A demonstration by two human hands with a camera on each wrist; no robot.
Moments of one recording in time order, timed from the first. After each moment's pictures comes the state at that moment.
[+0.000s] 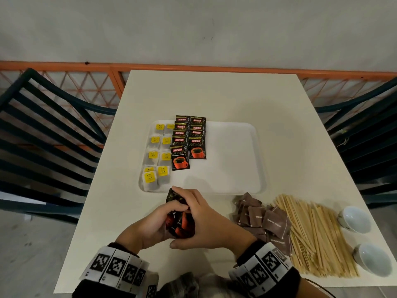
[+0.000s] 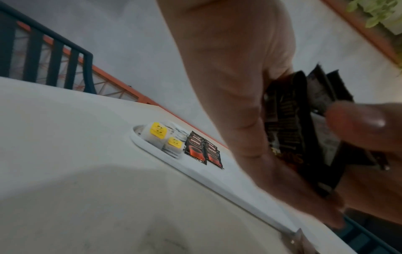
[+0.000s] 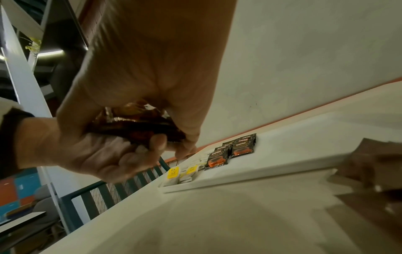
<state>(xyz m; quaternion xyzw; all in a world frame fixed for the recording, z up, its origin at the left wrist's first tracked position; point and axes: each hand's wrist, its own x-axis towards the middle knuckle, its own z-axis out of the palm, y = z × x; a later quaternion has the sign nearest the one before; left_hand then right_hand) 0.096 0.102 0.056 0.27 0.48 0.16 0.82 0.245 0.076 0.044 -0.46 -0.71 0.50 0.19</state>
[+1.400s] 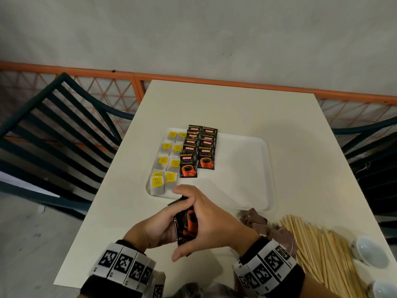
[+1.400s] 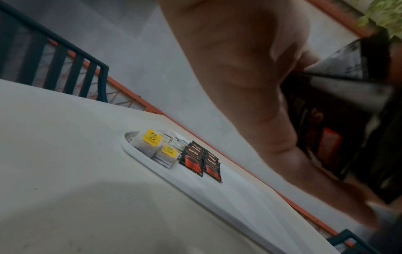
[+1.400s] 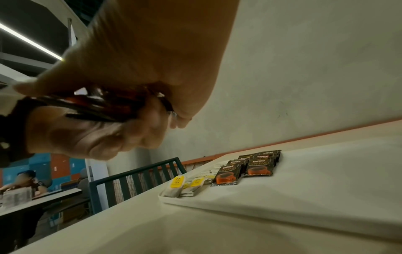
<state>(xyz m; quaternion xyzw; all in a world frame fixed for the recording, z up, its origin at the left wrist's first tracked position) 0.111 0.102 0.071 0.25 0.43 0.24 0.83 0.254 0.097 0.068 -0.38 -0.79 0.44 0.19</state>
